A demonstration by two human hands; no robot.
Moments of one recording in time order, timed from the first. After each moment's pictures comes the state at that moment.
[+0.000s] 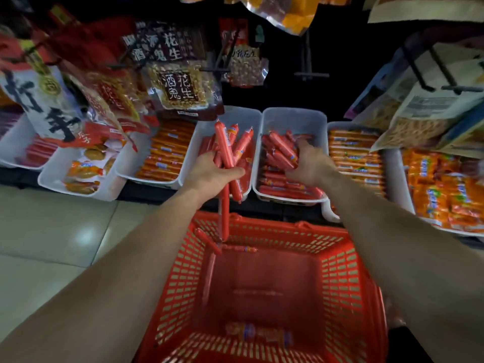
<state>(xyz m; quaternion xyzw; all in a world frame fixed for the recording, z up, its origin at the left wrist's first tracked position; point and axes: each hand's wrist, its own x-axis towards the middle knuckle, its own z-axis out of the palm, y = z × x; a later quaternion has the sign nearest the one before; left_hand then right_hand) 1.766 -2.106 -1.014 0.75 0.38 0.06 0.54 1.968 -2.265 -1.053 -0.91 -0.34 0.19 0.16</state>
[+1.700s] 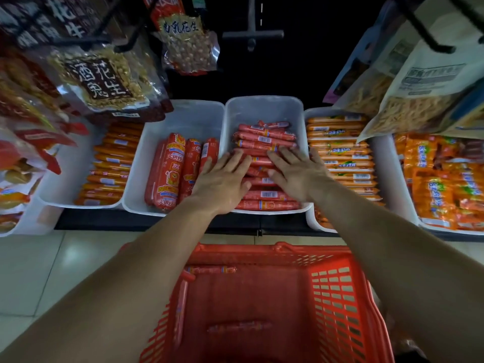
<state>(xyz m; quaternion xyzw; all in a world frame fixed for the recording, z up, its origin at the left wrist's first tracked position) 1.879 -2.125 -1.121 0.97 0.15 -0.17 0.07 2.021 -2.282 -1.129 -0.88 -0.43 0.20 -0.08</state>
